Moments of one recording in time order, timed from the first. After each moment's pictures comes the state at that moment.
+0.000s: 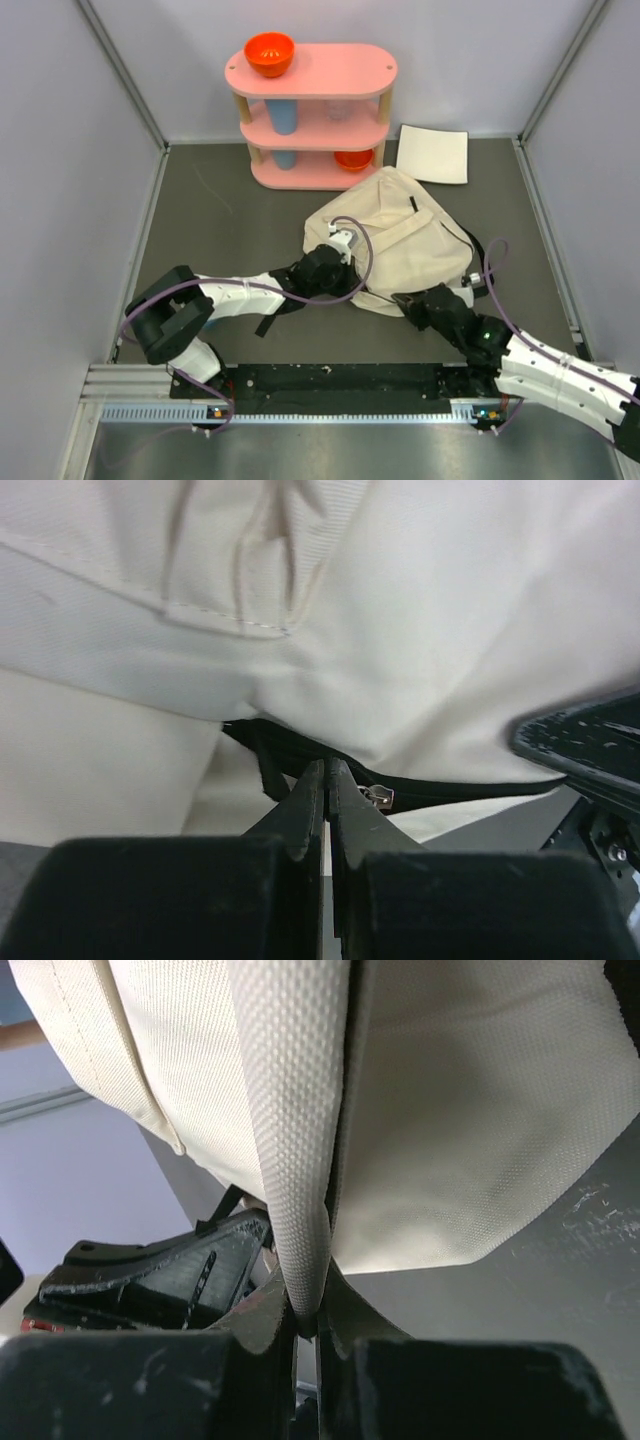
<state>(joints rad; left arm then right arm) -0.95 1.56 0.72 0.27 0.02 -0.58 0.91 0.62 0.23 -0.28 0.40 1.78</state>
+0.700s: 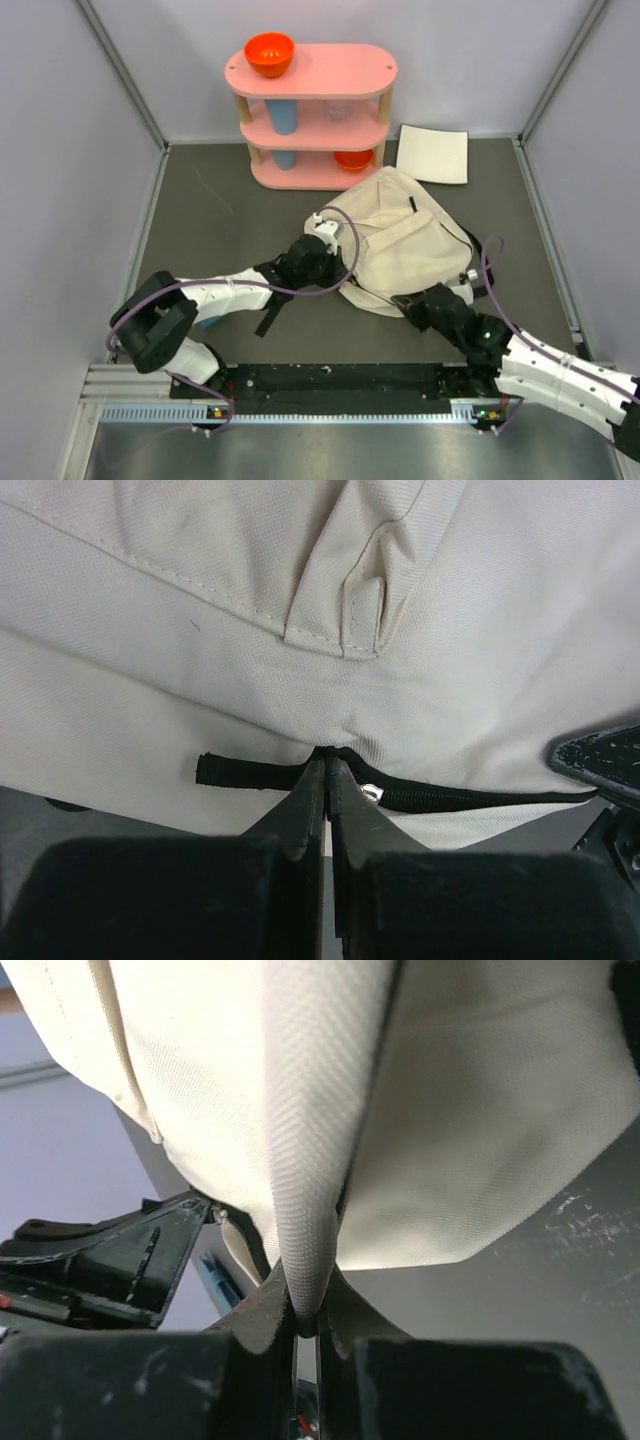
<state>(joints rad) -0.85 1.50 0.70 0.23 0.03 -0.52 0.91 0.57 0.21 -0.30 0.38 1.73</state>
